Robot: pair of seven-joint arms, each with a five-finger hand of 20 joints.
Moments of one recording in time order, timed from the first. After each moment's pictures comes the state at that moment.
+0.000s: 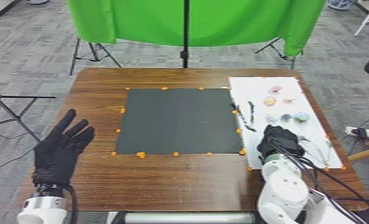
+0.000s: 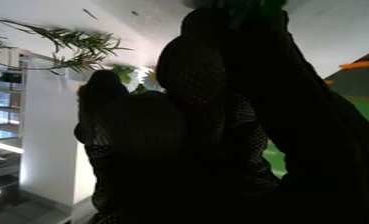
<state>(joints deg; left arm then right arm) 132.3 -64.7 -96.3 -123.8 35.5 8.8 19.8 -92.0 -47.1 52.8 -117.4 -138.6 -8.0 66.4</state>
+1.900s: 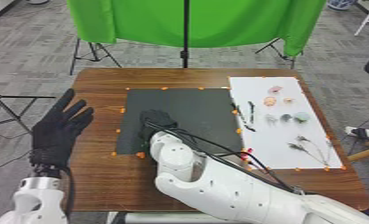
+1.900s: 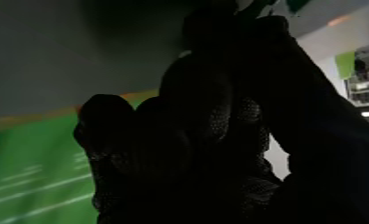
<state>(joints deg) 126.2 -60.1 -96.2 -124.5 36.7 10.3 18.1 -55.4 -79.3 19.0 -88.0 -124.3 -2.9 48.4</state>
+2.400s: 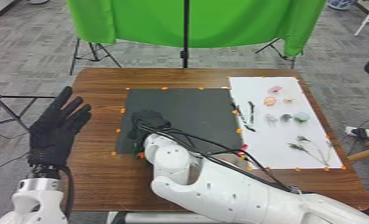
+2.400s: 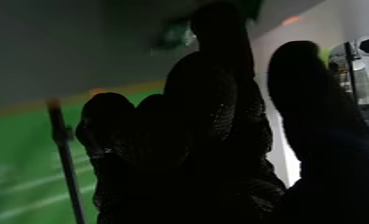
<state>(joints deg) 127.6 -57.4 -95.4 -125.3 34.9 12.0 22.1 -55.1 -80.0 17.9 -89.1 -127.8 -3.8 46.2</state>
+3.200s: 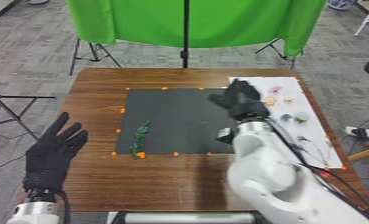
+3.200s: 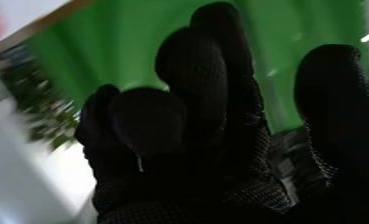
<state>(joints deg) 136.5 -62.2 -97.9 -126.4 34.4 11.8 21.5 -77.2 -51.4 46.2 -121.7 -133.8 12.2 57.8</state>
